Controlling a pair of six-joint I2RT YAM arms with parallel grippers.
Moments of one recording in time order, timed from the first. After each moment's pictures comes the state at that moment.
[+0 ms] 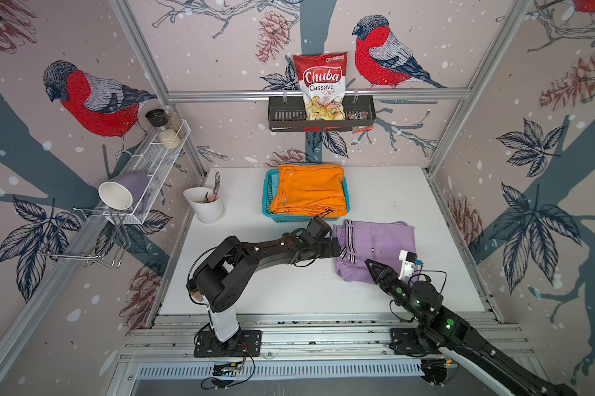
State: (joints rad) left arm -0.82 1.81 1.04 -0.14 0.11 -0.81; right arm 0.85 0.12 0.01 -0.10 0.15 1.09
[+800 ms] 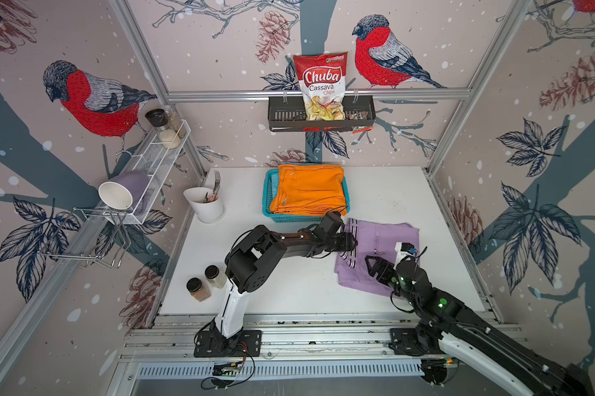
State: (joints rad) left arm -0.83 2.07 1.21 0.08 0.29 -0.77; right arm 0.73 0.58 0.23 -0.23 0.22 0.92
